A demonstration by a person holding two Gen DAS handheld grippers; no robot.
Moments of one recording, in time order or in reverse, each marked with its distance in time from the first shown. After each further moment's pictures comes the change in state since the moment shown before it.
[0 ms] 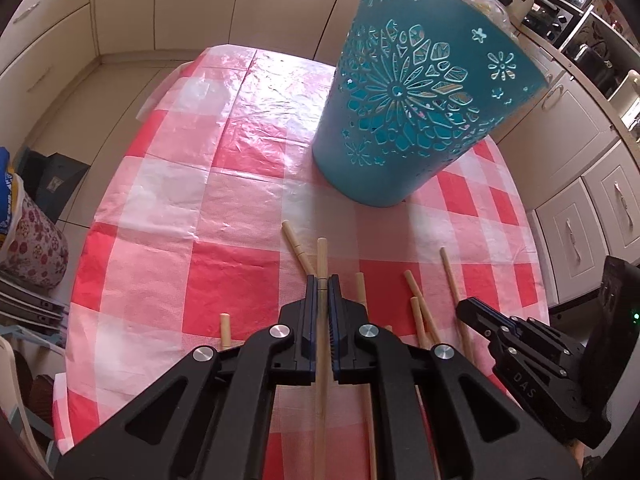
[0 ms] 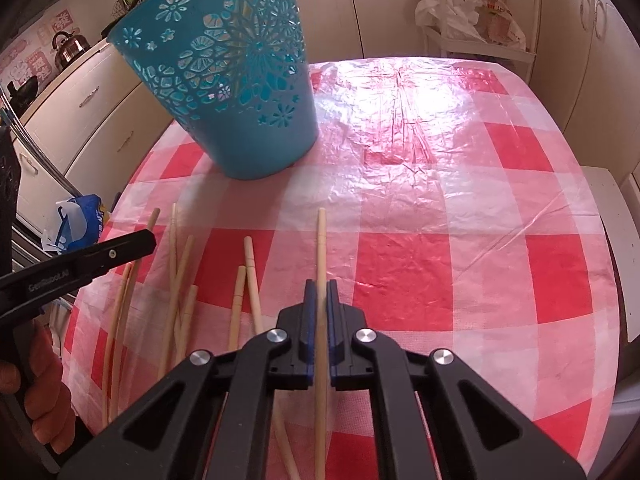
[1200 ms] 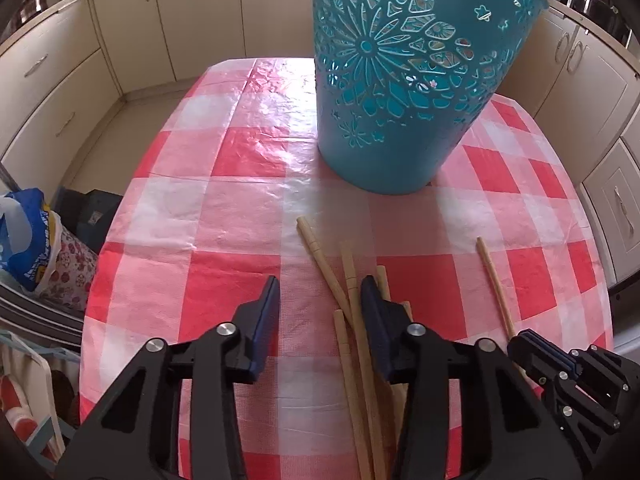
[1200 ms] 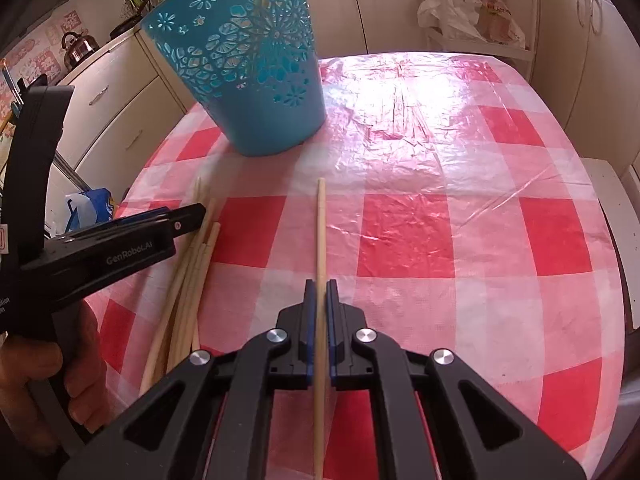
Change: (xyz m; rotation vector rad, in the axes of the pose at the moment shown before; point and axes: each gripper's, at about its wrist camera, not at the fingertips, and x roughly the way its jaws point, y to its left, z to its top) left arm 0.028 -0.036 -0.011 0.126 -0.036 0.237; right arm -0.015 0.001 -0.030 0.003 -0.029 0.027
